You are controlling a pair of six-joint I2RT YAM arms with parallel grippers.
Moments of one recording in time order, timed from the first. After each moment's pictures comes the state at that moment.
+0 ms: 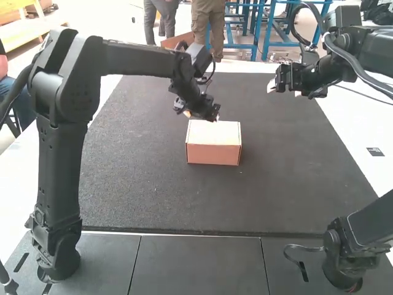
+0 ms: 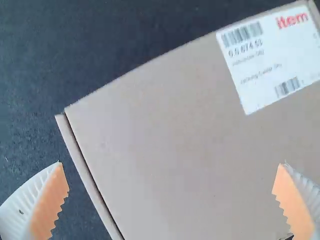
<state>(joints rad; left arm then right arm) -0.58 1.98 1.70 -0.68 -0.07 -0.11 0.13 1.35 1.22 -0.65 -0.27 0.02</state>
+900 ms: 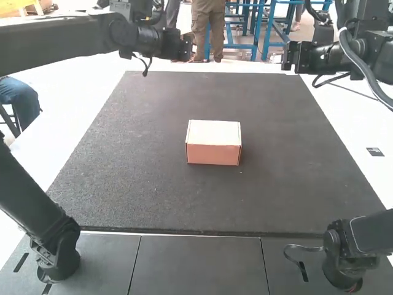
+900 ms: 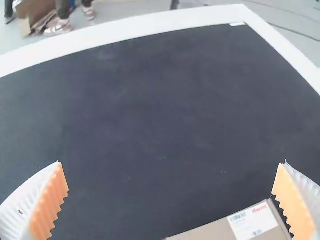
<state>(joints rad) -0.47 1.44 1.38 -0.29 -0.09 -0.06 0.13 1.18 1.11 -0.33 -0.25 0.01</state>
